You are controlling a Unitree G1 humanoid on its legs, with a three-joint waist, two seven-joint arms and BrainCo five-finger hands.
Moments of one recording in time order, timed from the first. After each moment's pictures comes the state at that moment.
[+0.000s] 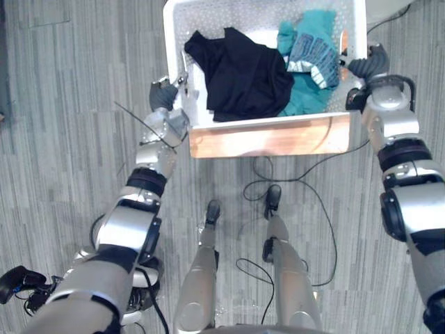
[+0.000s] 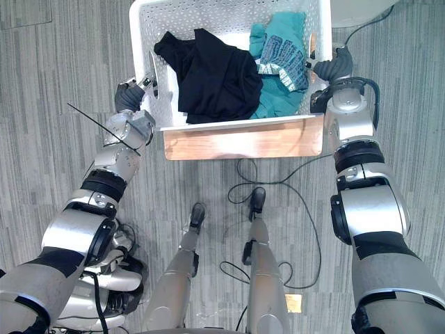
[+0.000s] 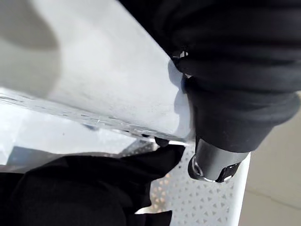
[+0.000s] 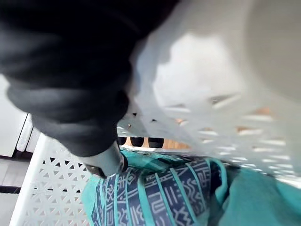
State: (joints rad) left arm -1.03 0.30 -0.15 0.88 -0.75 -0.13 0.24; right arm -1.23 -0.56 0.18 1.03 0.26 0.04 -0.11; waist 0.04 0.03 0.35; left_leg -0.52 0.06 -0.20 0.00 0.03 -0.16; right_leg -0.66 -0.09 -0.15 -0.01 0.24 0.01
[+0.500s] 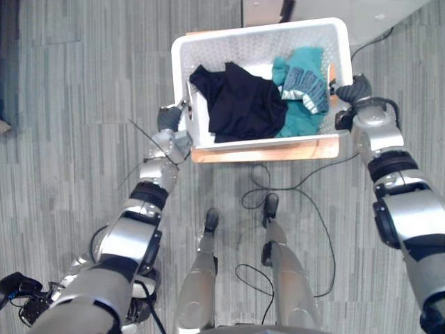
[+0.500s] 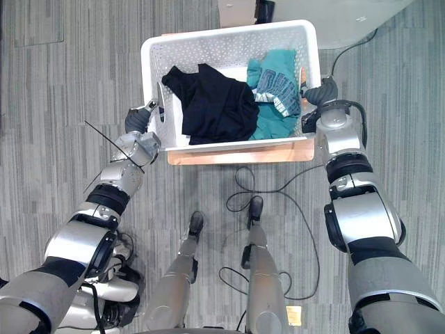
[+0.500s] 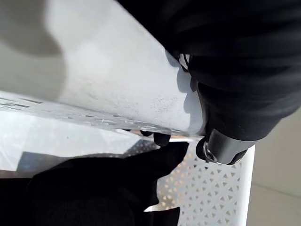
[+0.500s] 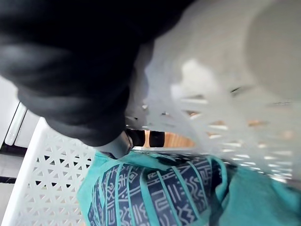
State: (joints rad) left arm -0.92 0.29 -0.19 0.88 -0.73 -0.09 0.25; right arm -1.16 -0.52 0.21 1.05 0.26 0.09 -0.11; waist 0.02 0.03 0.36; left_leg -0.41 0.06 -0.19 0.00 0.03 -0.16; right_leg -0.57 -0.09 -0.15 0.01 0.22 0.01
